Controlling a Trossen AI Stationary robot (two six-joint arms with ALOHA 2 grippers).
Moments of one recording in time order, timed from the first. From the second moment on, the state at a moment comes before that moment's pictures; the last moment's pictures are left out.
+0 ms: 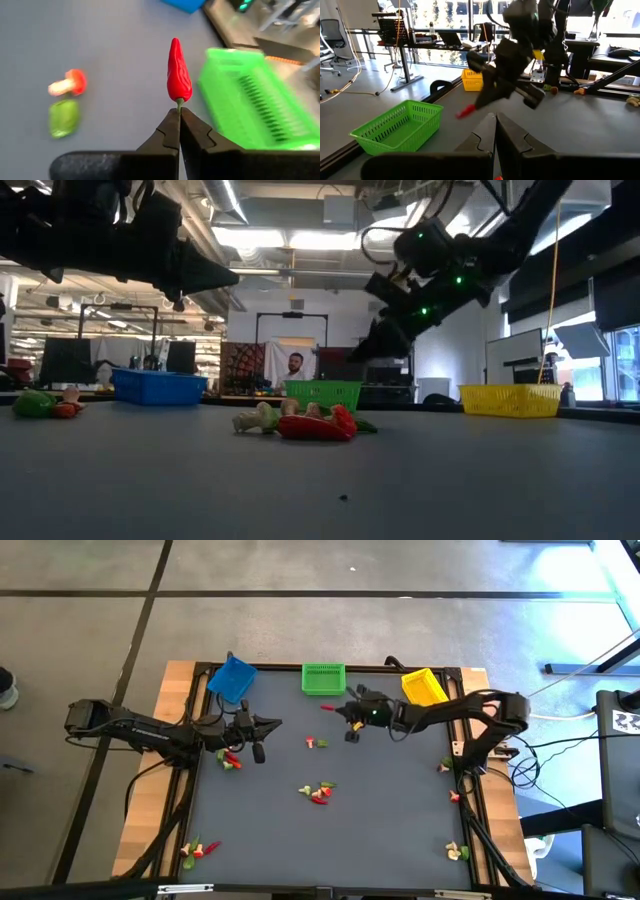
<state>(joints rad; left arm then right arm) 0.06 1.01 0.18 0.77 -0.34 -0.02 -0.29 1.66 0.76 0.42 0.12 -0.32</state>
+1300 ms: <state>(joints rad) 0.06 1.01 0.18 0.80 -0.34 -0.02 -0.61 1.85 1.08 0.10 0.03 -0.32</state>
